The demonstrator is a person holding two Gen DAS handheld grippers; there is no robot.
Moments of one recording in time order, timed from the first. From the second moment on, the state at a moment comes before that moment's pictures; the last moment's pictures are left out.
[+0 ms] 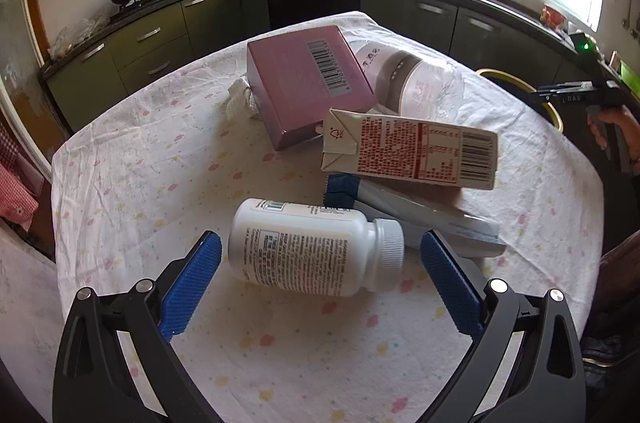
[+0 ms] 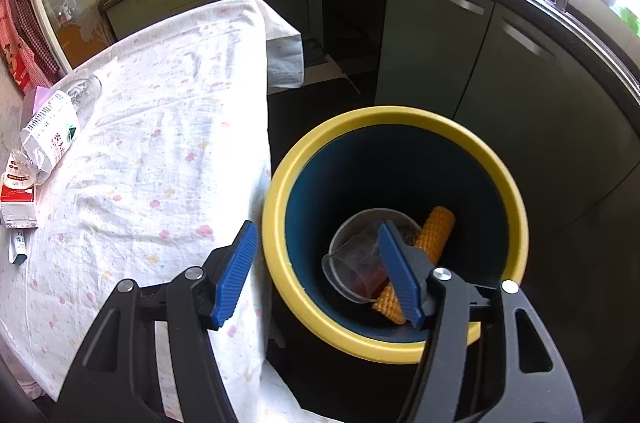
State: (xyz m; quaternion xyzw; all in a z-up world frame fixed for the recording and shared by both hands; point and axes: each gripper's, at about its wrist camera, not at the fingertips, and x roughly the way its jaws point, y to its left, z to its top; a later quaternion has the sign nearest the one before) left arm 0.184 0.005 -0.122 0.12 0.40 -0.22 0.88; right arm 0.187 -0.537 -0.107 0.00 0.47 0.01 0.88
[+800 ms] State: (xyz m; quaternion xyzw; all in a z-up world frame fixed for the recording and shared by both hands) left arm 0.181 0.001 -0.137 0.13 0.42 -0.23 0.87; right arm 0.195 -0.526 -0.118 0.01 0.48 0.03 0.88
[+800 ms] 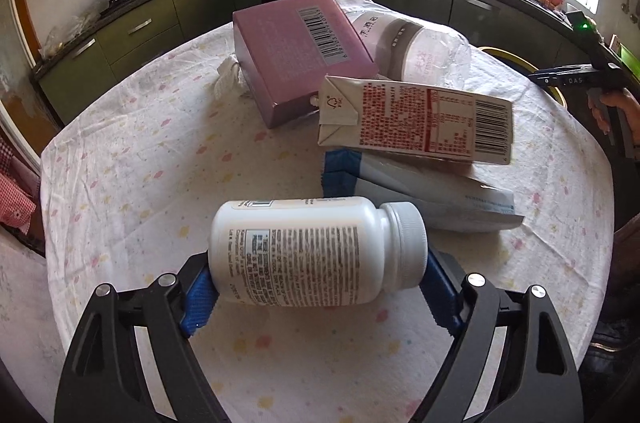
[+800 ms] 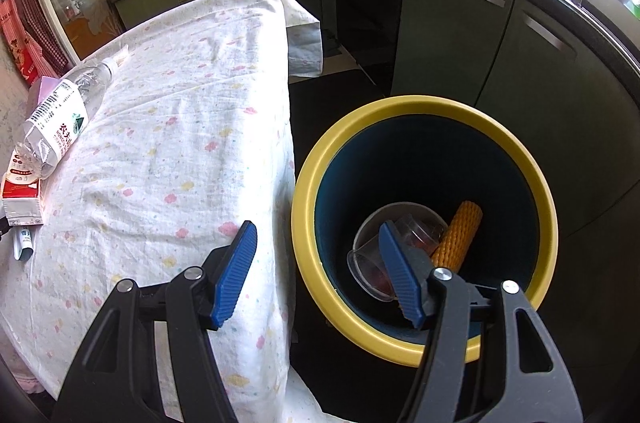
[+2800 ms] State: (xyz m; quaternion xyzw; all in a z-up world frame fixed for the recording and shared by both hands) left arm 0.225 -0.383 -0.071 0.12 0.37 -0.45 0.80; right arm 0.071 -0.737 -0.134 0.22 0.39 -0.12 0.89
